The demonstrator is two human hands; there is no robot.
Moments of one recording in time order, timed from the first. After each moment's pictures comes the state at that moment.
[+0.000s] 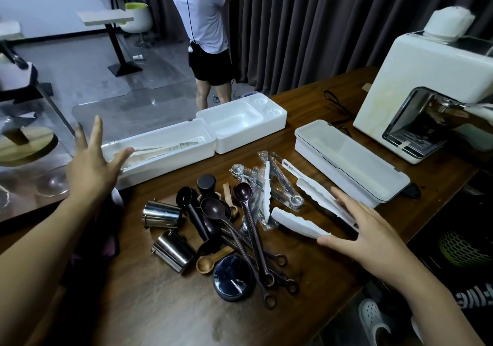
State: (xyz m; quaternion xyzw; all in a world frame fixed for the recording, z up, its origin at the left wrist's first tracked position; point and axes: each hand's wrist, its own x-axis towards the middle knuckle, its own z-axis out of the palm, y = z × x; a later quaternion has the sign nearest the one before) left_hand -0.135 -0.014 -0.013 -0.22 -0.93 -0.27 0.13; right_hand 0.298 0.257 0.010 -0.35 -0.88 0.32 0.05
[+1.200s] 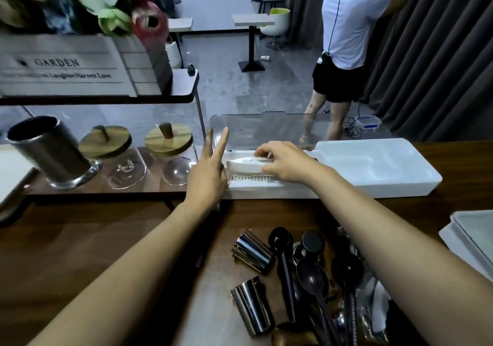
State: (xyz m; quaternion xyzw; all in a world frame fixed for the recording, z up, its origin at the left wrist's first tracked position) left_hand -0.146 -0.012 -0.023 -0.19 -0.93 -0.28 0.12; right_hand -0.132 0.196 0.027 0.06 -0.97 0.21 -0.05
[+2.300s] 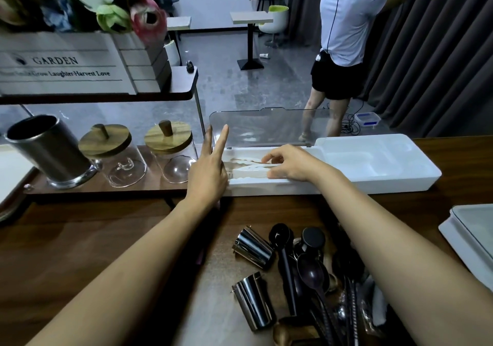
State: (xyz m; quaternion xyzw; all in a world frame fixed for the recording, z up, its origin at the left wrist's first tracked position) left_hand -0.145 -0.009 -0.023 -0.18 -0.94 -0.26 0.14; right_hand -0.139 0.220 0.001 0.02 -0.96 0.28 -0.10
